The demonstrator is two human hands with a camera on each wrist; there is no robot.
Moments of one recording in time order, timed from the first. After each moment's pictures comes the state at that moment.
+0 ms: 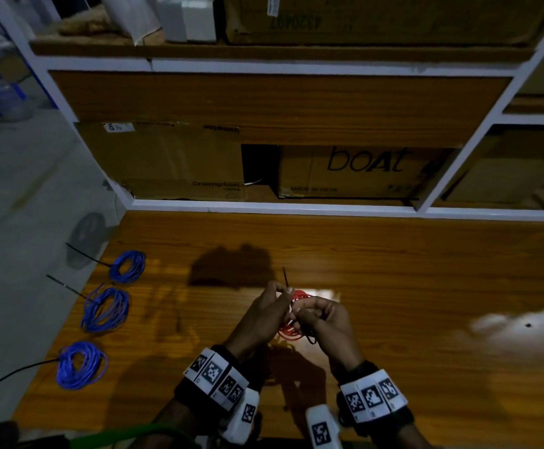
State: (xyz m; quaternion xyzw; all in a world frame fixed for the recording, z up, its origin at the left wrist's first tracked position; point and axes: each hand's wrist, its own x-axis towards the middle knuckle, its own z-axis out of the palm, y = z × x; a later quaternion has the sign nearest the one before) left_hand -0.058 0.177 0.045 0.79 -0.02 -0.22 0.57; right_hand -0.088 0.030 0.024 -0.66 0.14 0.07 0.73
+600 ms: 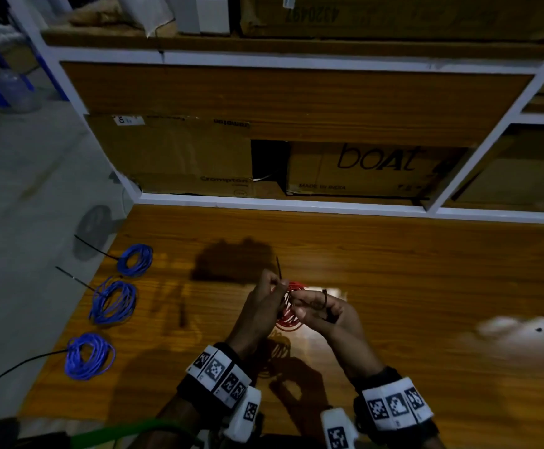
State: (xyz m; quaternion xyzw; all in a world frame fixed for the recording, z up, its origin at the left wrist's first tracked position) left_hand -0.054 0.187 0.040 0.77 0.02 -0.13 0.62; right_hand -0.096 0.030 0.051 -0.63 0.03 0.10 0.77
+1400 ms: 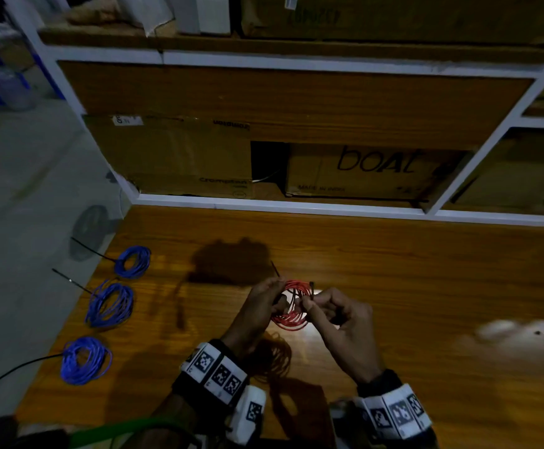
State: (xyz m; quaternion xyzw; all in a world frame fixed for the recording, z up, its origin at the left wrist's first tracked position) left_hand -0.041 0.187 0.029 0.67 0.05 -0.19 0.72; right_hand -0.098 0.028 0.061 -0.78 -0.09 -0.11 0.61
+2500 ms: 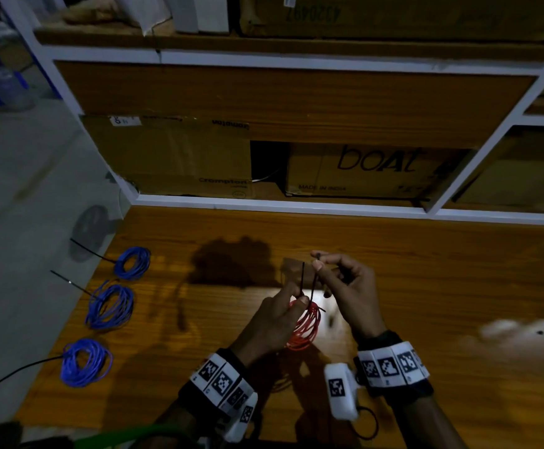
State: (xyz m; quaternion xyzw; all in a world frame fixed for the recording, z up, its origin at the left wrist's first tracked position) left_hand -0.051 0.180 0.034 0.82 -0.10 -0.19 0.53; right_hand -0.040 0.014 0.058 -0.73 0.02 -0.10 0.68
